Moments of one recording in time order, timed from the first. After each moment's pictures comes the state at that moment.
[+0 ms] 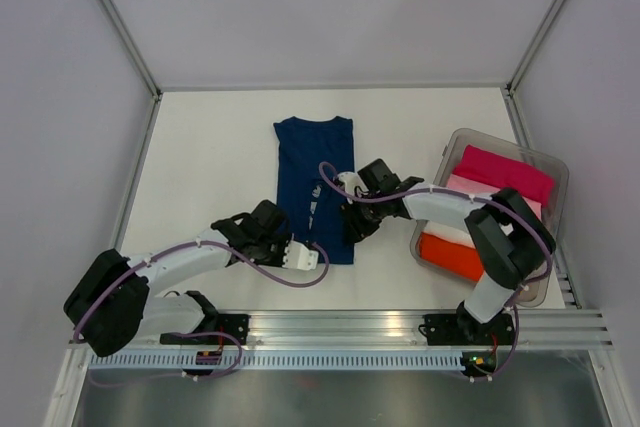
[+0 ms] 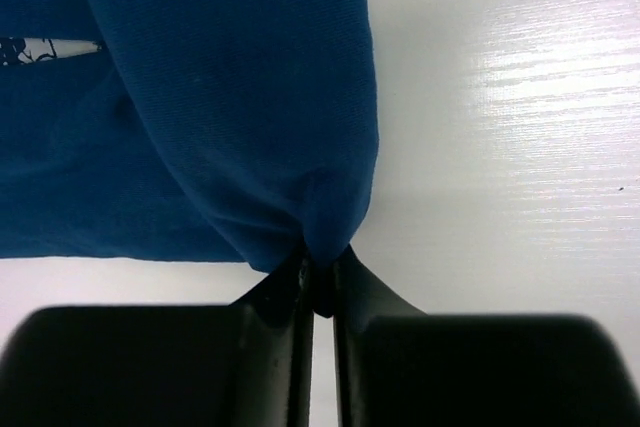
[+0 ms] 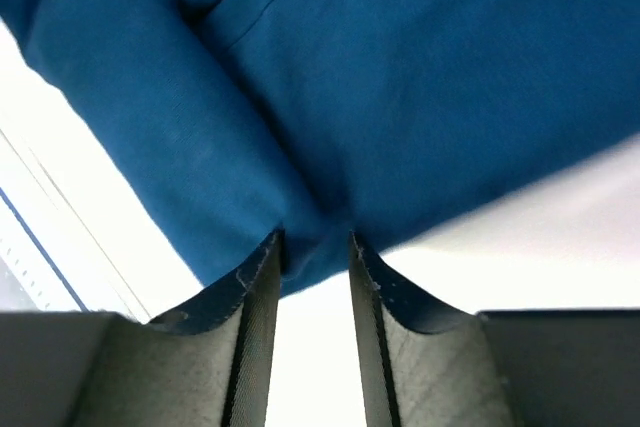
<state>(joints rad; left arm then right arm) -0.73 1.23 0.55 -0.46 0.19 1.03 0.64 1.72 0.95 -0.33 -0.51 0.04</state>
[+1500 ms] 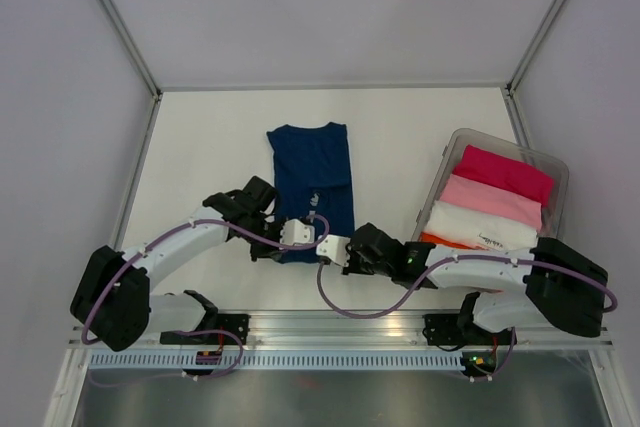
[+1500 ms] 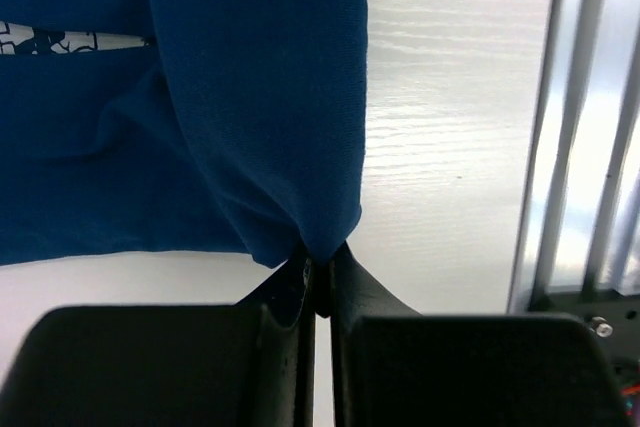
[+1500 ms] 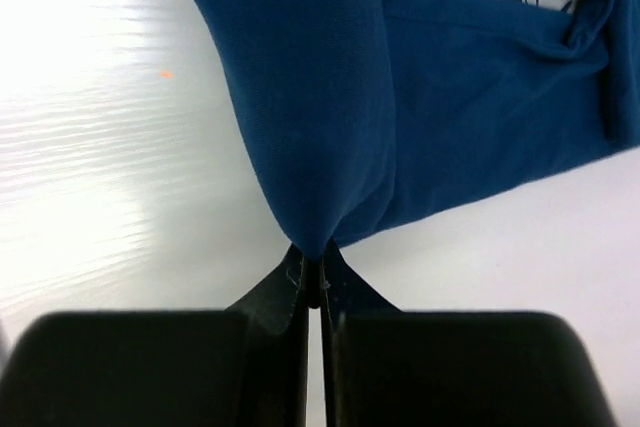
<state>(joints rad) -0.58 1.28 0.76 -0.76 0.47 0.94 1.11 1.33 0.55 0.01 0.12 -0.46</state>
